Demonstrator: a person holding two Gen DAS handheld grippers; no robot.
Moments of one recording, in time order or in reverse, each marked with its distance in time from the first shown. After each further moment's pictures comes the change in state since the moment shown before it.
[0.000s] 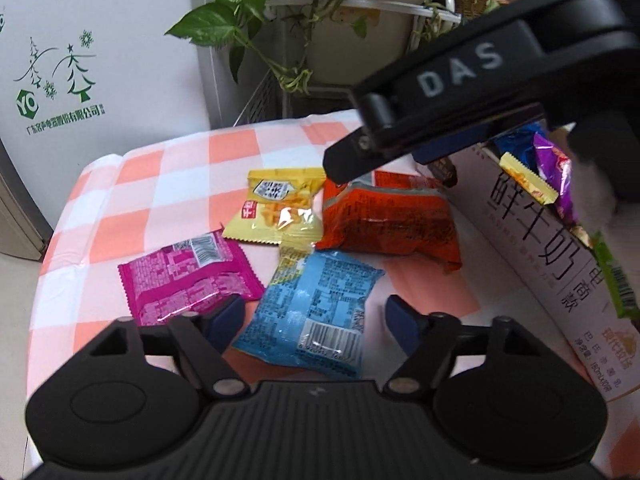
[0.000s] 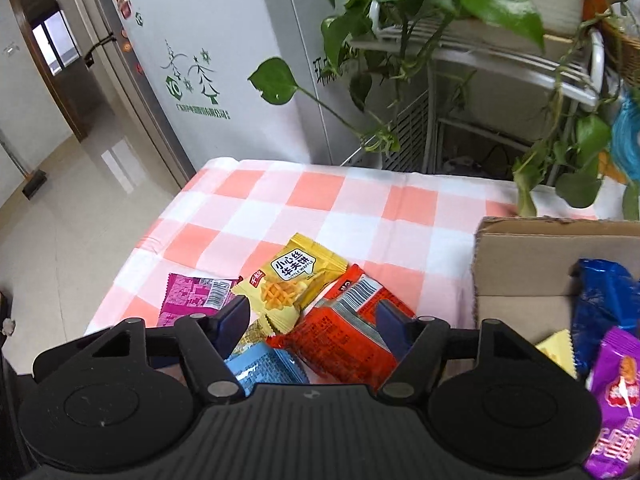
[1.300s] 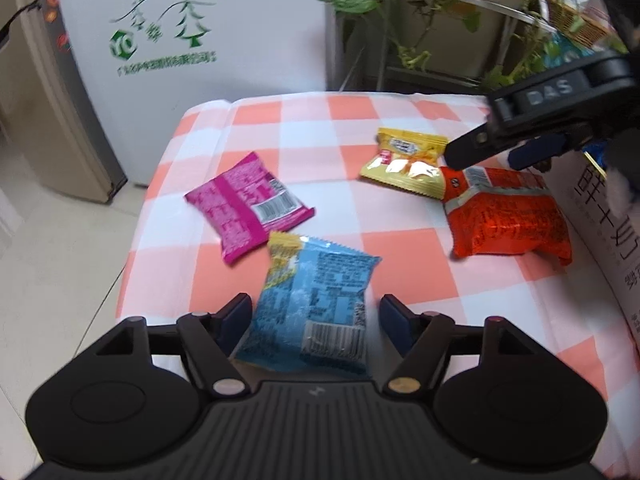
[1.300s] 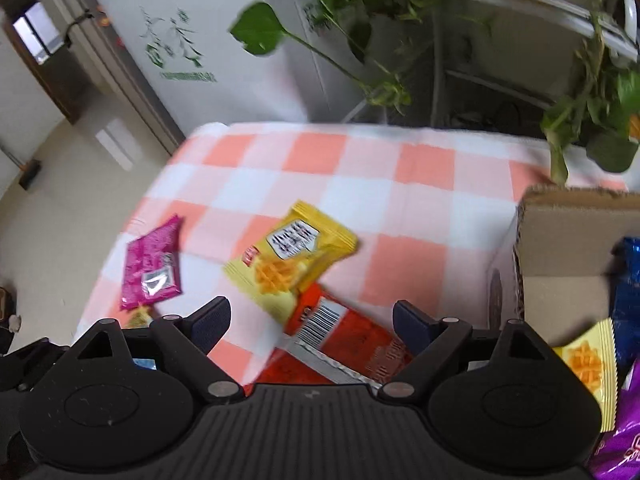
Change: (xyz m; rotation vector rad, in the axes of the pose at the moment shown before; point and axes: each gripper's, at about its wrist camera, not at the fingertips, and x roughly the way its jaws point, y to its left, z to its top) left arm -0.026 0.057 -0.032 -0.125 0.053 0.150; right arm 0.041 -0.002 0.007 0.053 0.146 0.012
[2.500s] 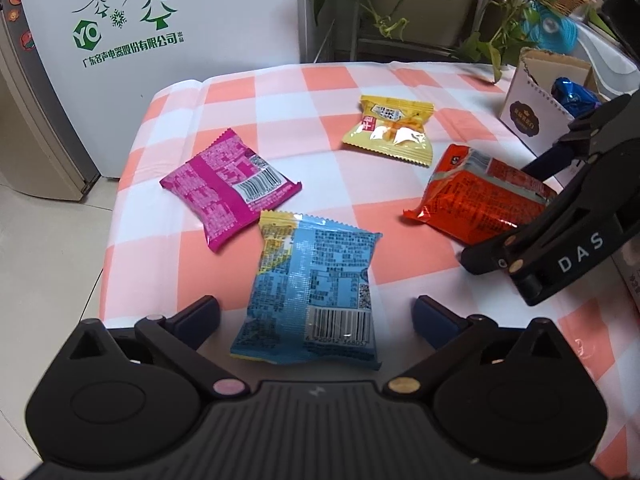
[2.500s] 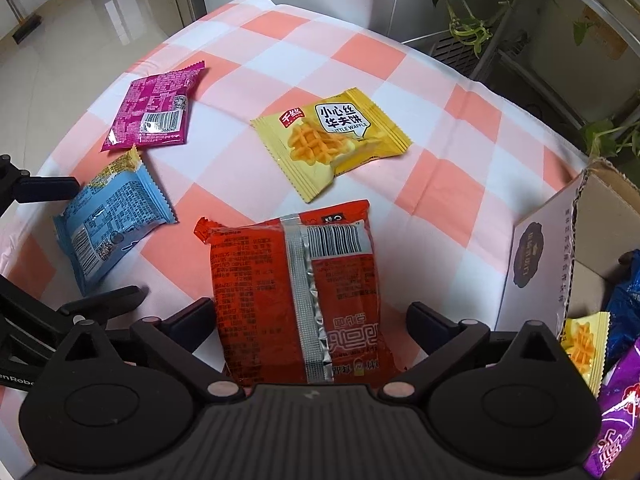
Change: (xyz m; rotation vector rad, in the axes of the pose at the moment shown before) left arm 0.012 0.010 -0.004 0.064 0.070 -0.073; right arm 0.023 0.043 -0.041 -0.318 0.218 -0.154
